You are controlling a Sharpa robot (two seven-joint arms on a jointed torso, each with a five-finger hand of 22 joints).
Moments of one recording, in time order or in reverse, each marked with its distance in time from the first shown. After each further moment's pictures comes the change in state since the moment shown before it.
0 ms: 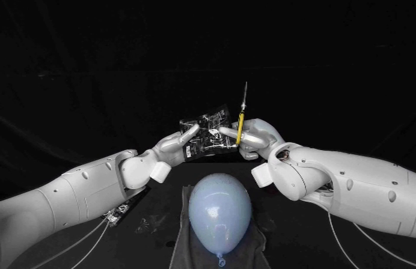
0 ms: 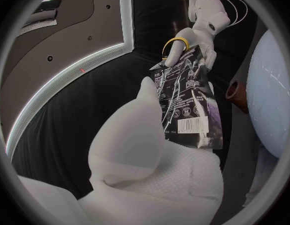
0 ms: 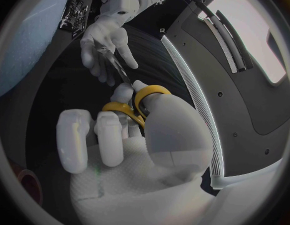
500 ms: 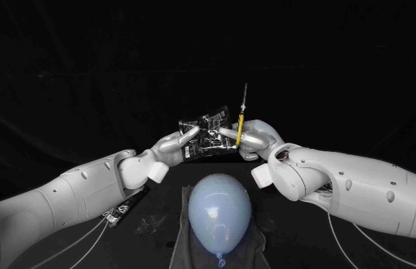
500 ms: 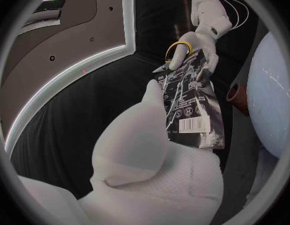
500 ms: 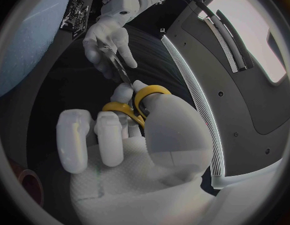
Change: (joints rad) left arm 0.000 0.001 0.000 -0.018 0.000 0.047 0.001; left_hand 0.078 0.064 0.016 -0.022 0.000 0.046 0.006 0.028 0.006 0.040 -0.015 -0.011 0.000 0.037 -0.015 0.003 0.004 -0.001 0.028 -0.013 -0.008 0.001; right arm -0.004 0.003 0.000 -0.008 0.002 0.006 -0.002; right_hand -0.001 0.001 0.002 -0.001 0.000 0.000 0.000 0.000 0.000 0.000 0.000 0.000 0.000 0.000 0.000 0.000 0.000 0.000 0.000 0.000 0.000 0.001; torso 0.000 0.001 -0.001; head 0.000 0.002
